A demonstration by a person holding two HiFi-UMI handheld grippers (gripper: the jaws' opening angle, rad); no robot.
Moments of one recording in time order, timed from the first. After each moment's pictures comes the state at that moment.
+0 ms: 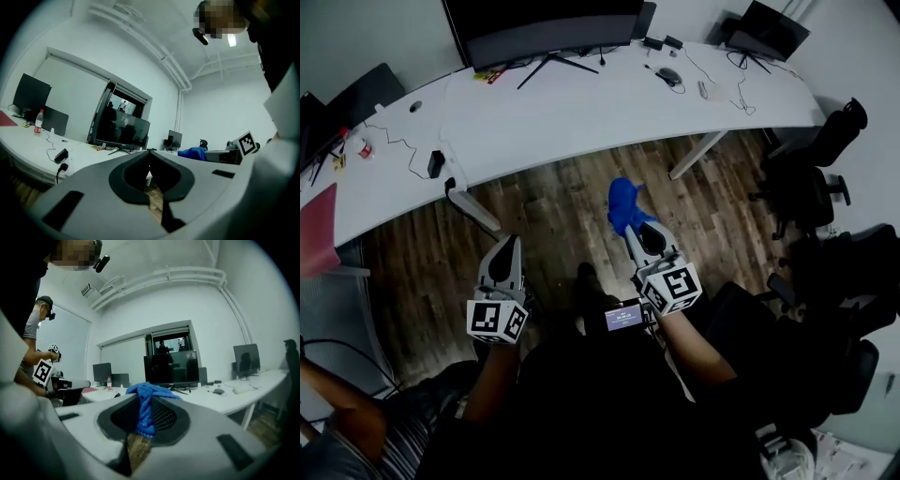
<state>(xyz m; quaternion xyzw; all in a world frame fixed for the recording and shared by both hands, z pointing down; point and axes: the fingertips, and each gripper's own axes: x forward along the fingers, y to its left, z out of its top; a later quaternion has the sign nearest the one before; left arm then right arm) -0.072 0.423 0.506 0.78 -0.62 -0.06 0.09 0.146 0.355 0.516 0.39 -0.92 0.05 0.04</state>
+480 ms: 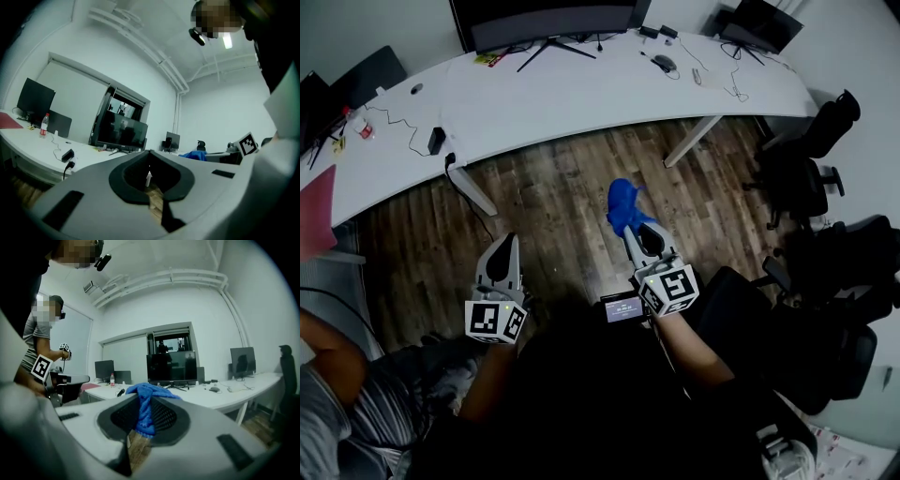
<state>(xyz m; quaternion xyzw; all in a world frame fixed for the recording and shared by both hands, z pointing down) -0.059 0.499 0.504 0.78 -0.62 -0.06 0.08 0.159 0.434 0.525 0.40 -0.92 0.05 0.06</state>
